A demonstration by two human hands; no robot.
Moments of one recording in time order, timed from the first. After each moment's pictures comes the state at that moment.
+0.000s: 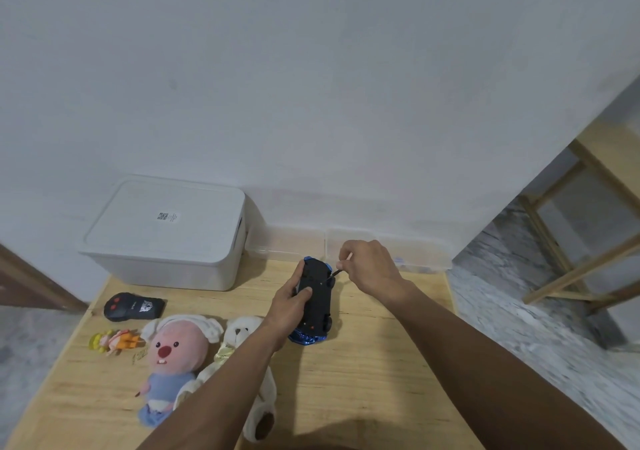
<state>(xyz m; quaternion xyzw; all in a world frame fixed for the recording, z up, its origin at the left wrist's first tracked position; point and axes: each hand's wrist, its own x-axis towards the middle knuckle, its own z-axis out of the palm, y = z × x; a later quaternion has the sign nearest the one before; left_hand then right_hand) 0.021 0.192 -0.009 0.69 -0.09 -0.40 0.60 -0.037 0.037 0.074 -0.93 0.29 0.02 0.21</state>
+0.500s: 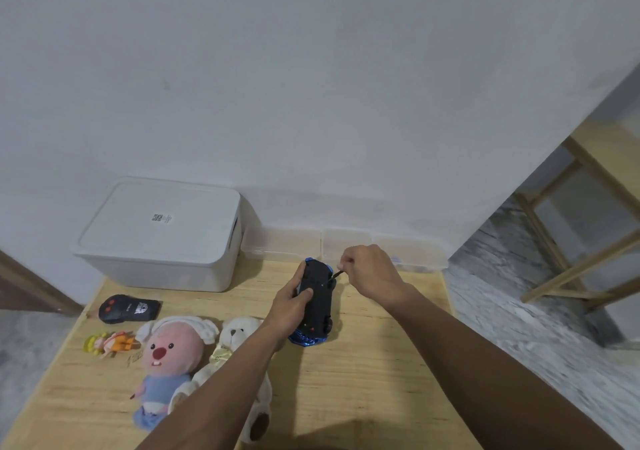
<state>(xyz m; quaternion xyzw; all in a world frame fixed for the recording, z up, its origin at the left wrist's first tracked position) 0.015 0.185 -0.008 0.69 -0.10 -0.41 0.59 -0.046 0.030 0.066 -0.93 0.29 0.03 0.20</state>
